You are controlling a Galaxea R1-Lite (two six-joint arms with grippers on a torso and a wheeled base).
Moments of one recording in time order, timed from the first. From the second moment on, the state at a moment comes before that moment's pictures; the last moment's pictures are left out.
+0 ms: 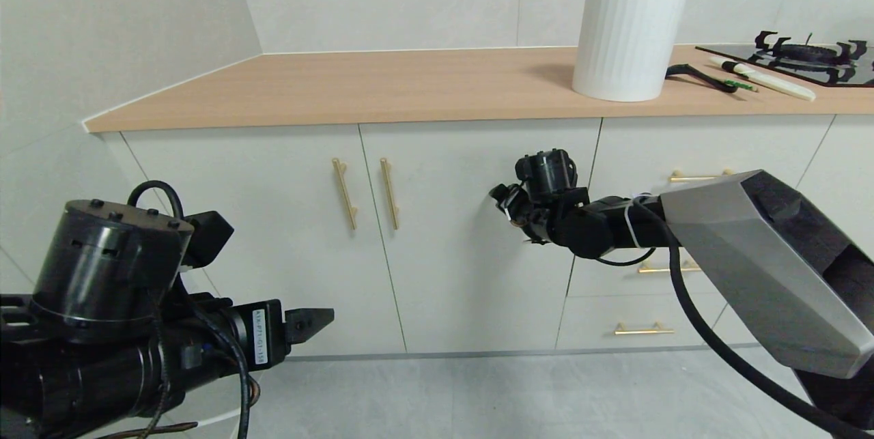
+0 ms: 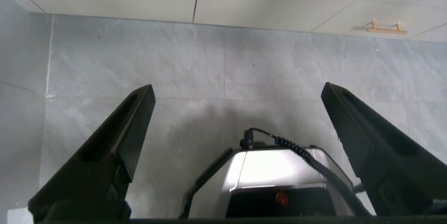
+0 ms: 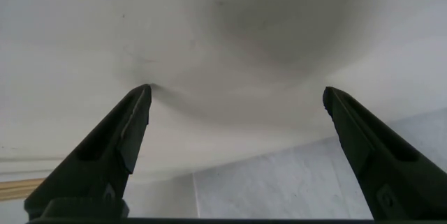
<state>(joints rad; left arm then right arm) -0.52 1.35 -0.71 0.06 0.26 -0.51 0.53 2.44 -1.86 -0.18 -0.27 0.93</state>
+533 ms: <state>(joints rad) -0.52 1.31 -0.72 0.06 0.26 -0.50 0.56 2.04 -1.23 -0.35 0.10 0.66</state>
